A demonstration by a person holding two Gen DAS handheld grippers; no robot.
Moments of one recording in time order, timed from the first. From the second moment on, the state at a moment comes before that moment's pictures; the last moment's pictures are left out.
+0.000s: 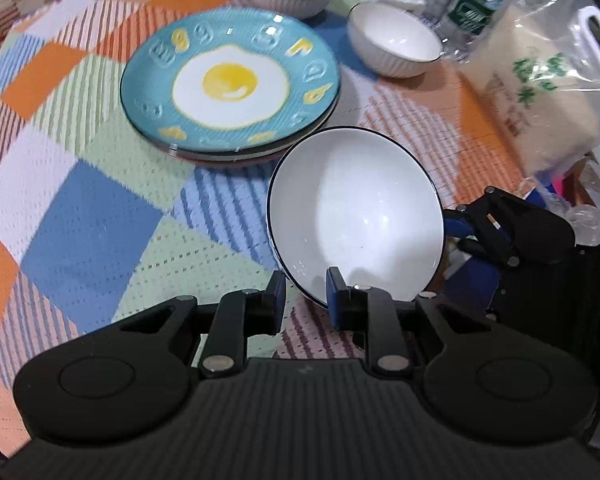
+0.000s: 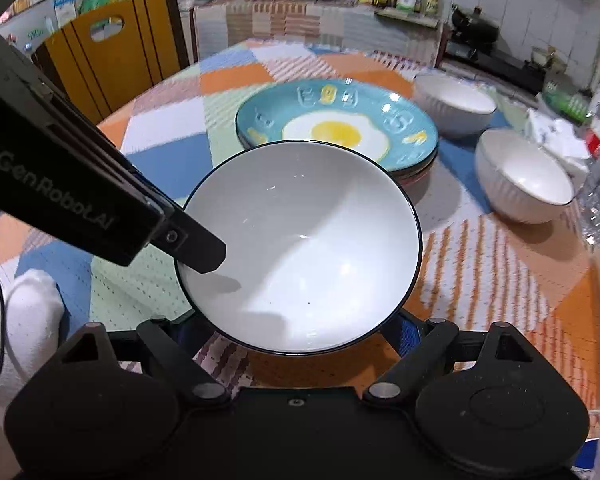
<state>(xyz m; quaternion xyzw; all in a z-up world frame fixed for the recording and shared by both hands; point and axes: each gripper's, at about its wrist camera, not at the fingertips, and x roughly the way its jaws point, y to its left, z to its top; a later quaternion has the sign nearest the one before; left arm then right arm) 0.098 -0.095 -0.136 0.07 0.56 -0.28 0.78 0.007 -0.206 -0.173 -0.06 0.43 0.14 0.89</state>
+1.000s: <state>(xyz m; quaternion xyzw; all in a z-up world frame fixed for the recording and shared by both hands) 0.124 -0.122 -0.058 0.07 0.49 -0.29 0.82 0.010 -0.327 -0.122 -0.02 0.36 0.09 0.93</state>
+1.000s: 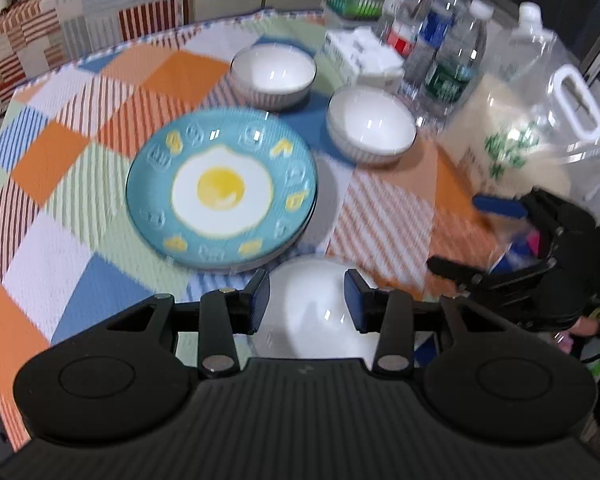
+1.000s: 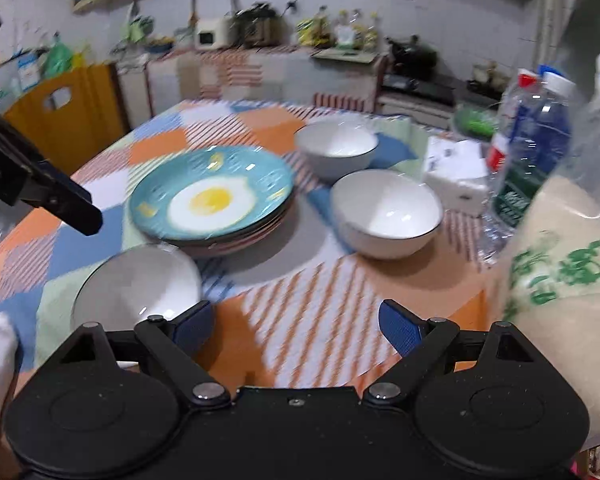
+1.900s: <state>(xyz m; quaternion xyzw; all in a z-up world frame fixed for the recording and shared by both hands) 0.216 -0.206 -0.084 0.05 0.46 -0.31 0.83 0.078 -0.329 -0.154 -0.03 0.34 0.07 0.94</state>
